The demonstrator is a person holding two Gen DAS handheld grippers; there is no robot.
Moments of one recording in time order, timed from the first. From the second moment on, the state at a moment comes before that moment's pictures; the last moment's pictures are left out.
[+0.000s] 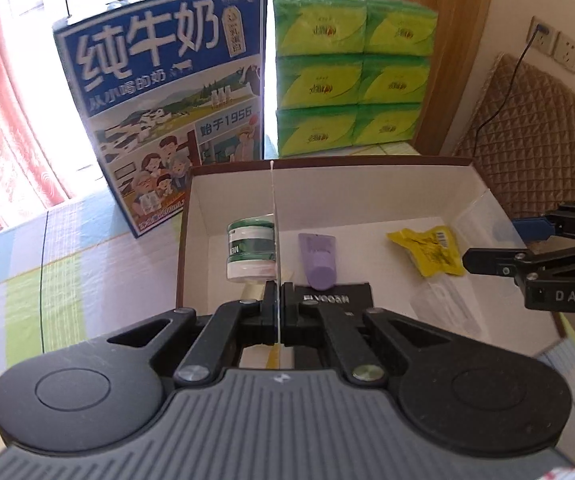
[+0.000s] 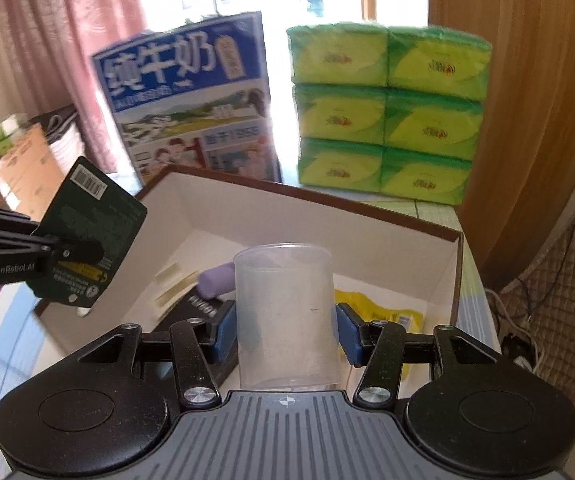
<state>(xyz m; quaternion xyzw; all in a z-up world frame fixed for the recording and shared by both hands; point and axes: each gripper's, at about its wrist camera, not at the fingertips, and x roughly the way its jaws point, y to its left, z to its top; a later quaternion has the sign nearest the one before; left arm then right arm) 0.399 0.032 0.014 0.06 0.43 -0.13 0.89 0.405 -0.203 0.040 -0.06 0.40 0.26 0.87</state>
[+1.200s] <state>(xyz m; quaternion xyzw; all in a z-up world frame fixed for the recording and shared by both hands) 0.480 0.013 -0.019 0.07 0.44 -0.11 0.89 0.472 -0.175 -0.013 -0.04 0.44 0.24 0.86</state>
